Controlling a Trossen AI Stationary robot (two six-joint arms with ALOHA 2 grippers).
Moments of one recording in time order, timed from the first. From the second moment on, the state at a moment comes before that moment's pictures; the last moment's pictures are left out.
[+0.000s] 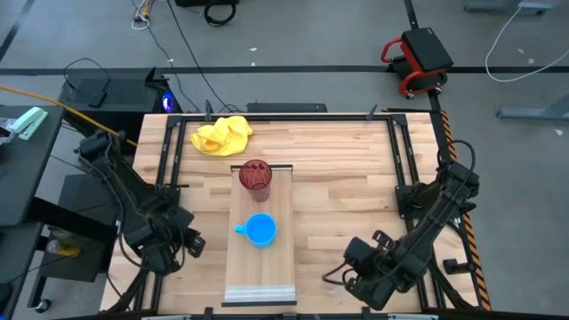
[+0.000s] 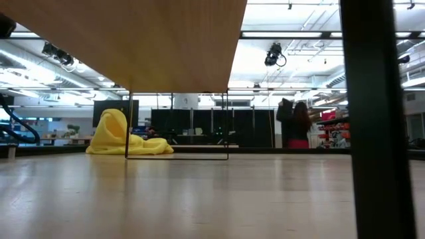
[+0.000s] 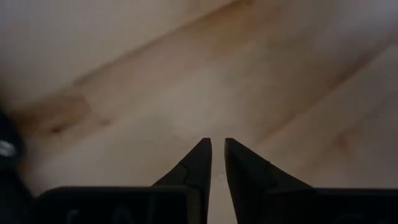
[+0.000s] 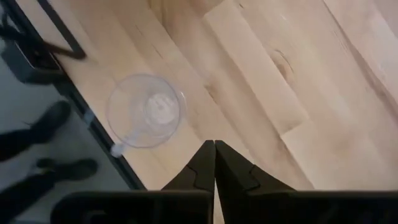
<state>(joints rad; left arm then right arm) -1.05 1.23 0.76 -1.01 -0.51 -2.09 0.84 1.76 1.62 -1.33 0.25 1.46</state>
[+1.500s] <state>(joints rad) -1.04 1.26 0.75 -0.93 -0.52 -2.08 0.72 1.79 1.34 -0.83 0.12 1.17</state>
